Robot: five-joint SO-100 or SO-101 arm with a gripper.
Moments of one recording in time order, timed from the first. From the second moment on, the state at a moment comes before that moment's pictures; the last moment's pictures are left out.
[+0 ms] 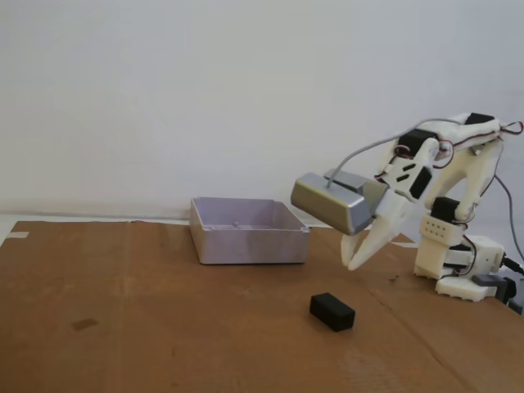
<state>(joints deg) -20.9 114.5 128.1 42.1 1.2</state>
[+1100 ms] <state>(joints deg) -20.9 106.1 125.1 38.0 8.6</state>
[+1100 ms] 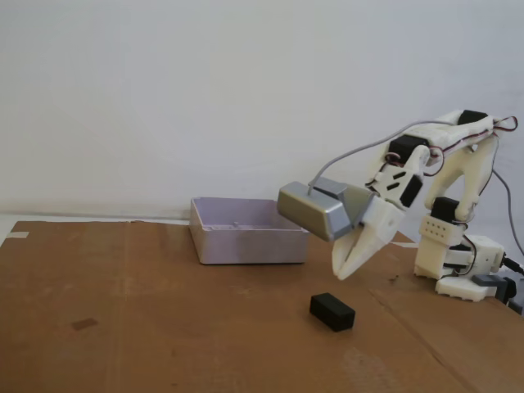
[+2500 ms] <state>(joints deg) -26.9 103.1 124.8 38.0 14.4</state>
